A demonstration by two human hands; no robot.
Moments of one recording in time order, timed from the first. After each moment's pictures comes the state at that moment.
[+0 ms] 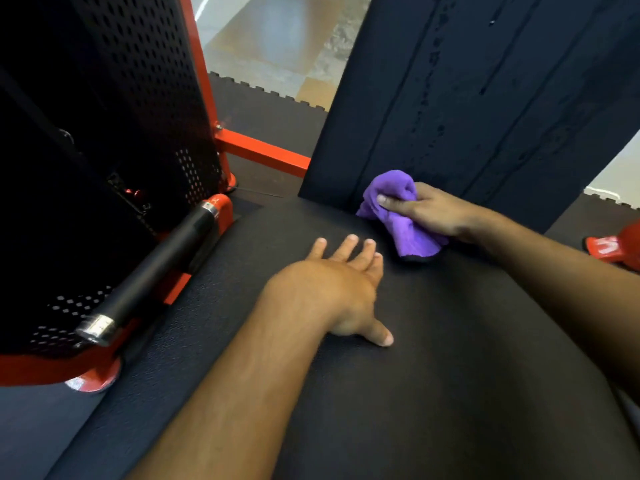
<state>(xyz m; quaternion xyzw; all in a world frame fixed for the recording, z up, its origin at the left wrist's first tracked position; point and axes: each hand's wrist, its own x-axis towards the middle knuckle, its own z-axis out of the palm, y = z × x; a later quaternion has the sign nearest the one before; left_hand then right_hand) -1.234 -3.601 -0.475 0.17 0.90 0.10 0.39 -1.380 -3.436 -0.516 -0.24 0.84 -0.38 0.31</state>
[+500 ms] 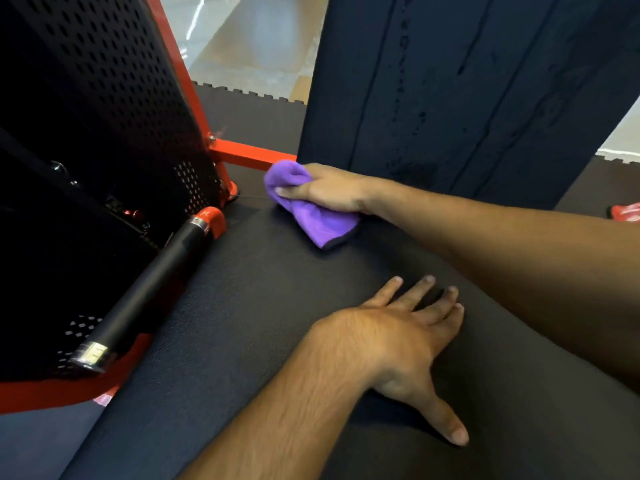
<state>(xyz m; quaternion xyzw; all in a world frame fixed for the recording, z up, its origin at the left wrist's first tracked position) -1.222 -3.542 -0.490 0.34 0.84 0.14 0.40 -1.390 -3.546 -0.525 -0.31 0.85 -0.31 0.29</state>
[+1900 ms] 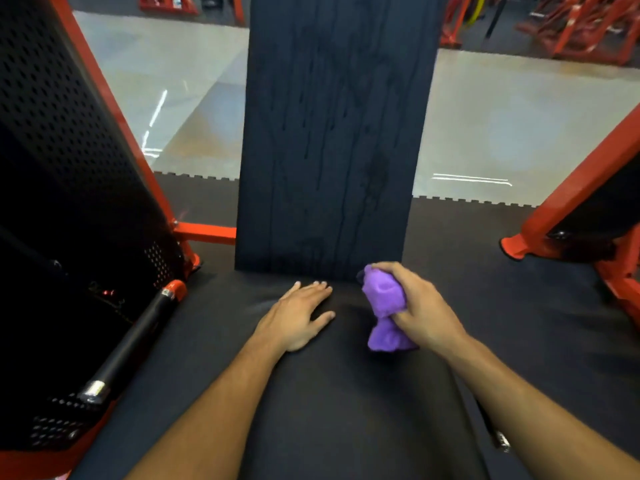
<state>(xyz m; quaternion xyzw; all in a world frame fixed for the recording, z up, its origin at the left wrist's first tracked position) -1.245 -3.535 -0.536 0.18 0.95 0.22 0.10 -1.220 -3.282 -0.422 -0.13 0.92 -0.35 0.06</state>
